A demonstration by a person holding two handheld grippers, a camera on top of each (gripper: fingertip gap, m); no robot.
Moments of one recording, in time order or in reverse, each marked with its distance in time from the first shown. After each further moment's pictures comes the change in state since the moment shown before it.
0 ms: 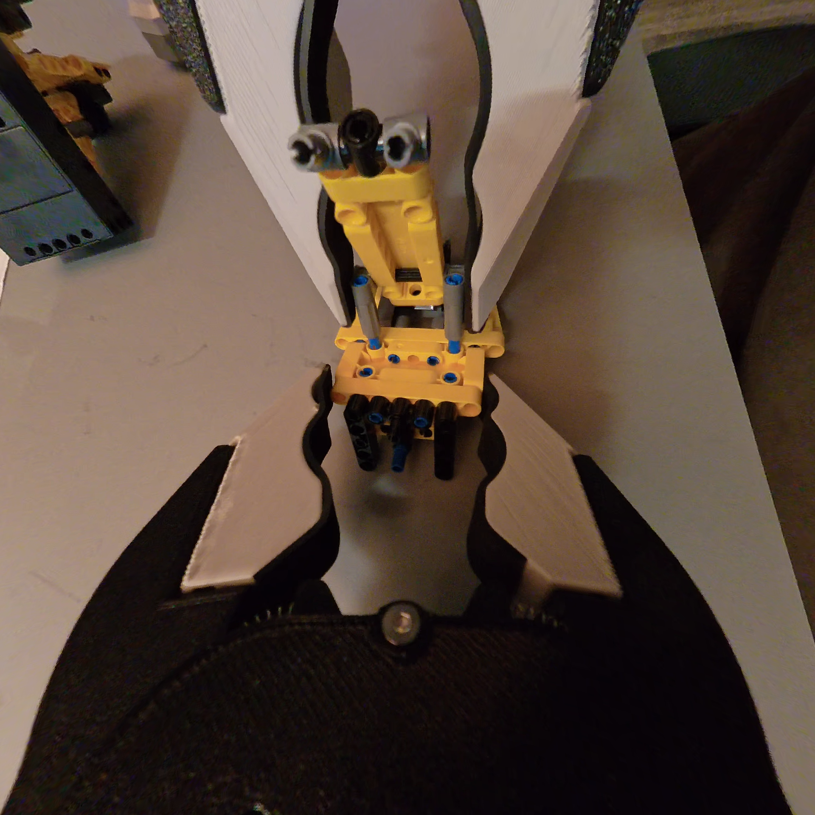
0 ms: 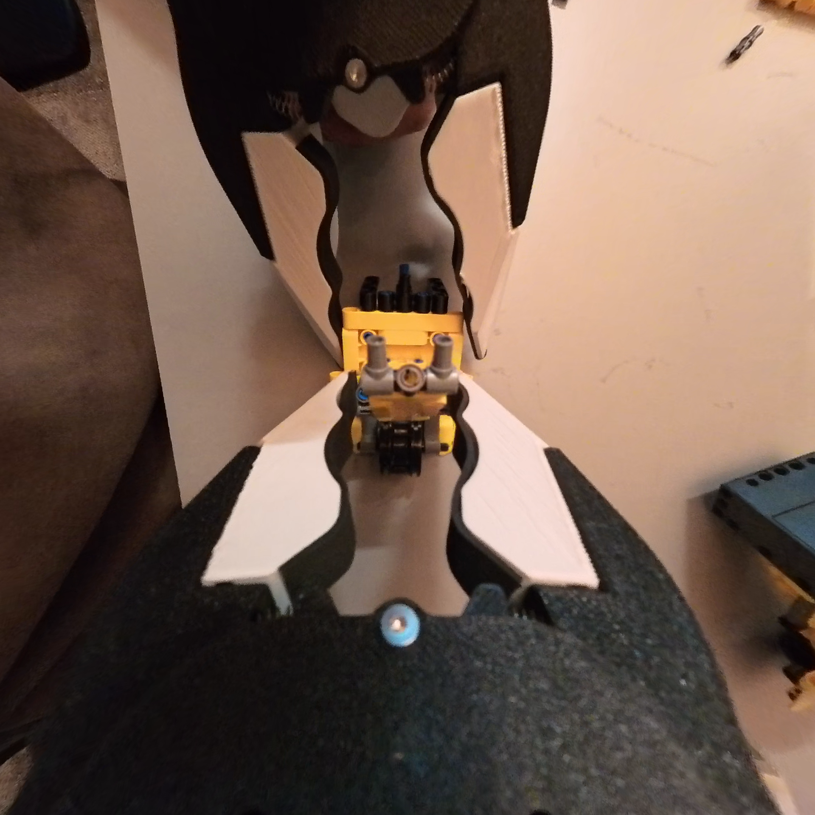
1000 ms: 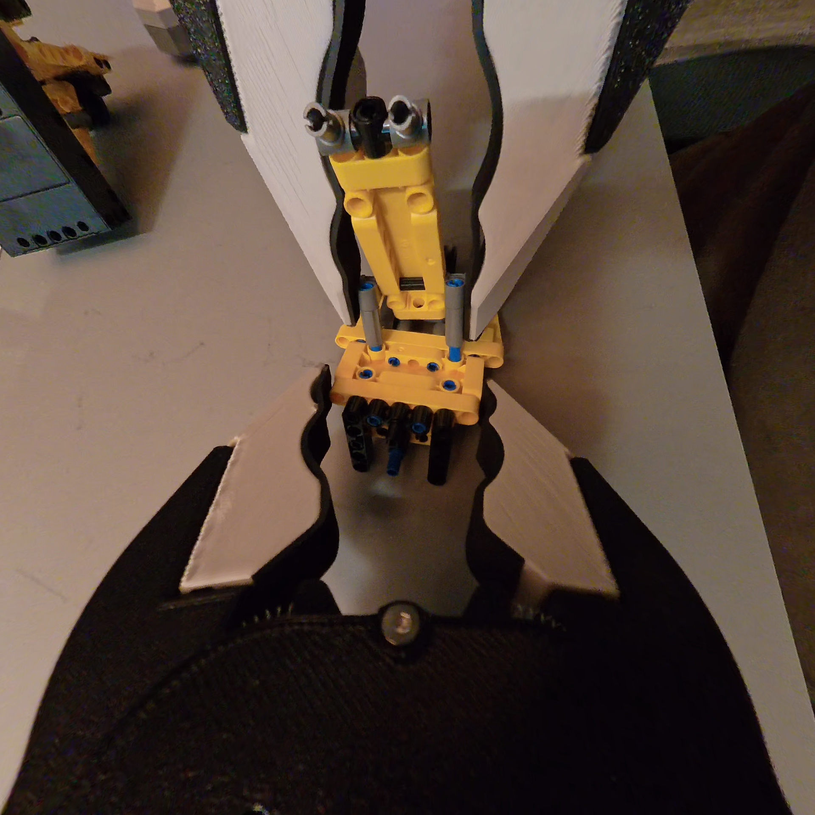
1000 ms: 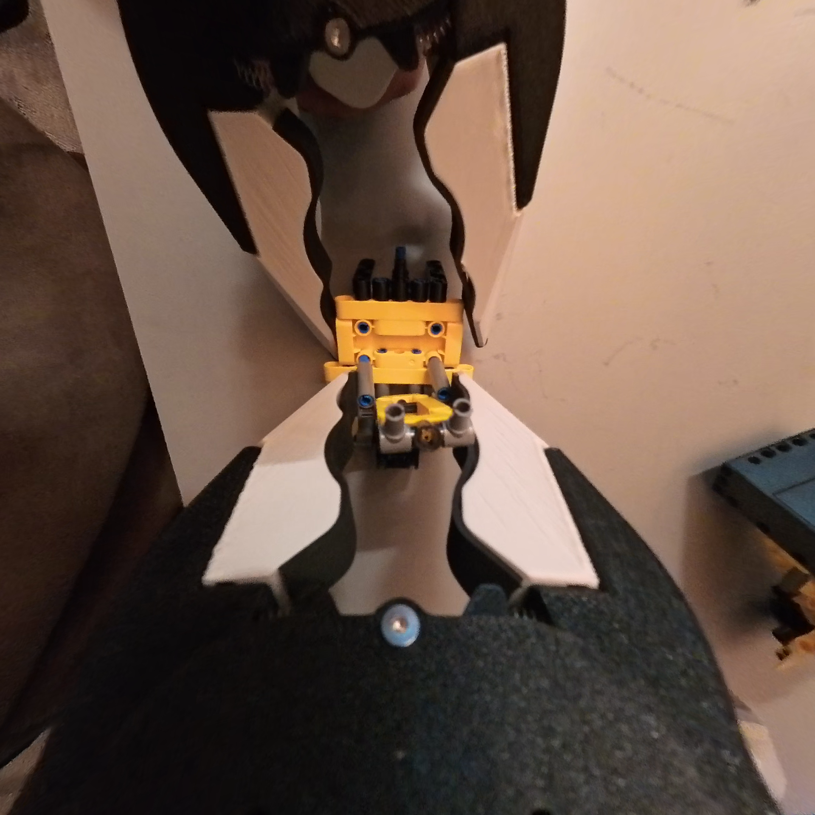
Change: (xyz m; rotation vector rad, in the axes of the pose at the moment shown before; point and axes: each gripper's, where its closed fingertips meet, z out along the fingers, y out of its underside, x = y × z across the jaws) left arm 0.001 -0.002 0.000 0.002 0.005 -0.030; right arm 0.000 0.007 0.004 -0.097 0.037 0.027
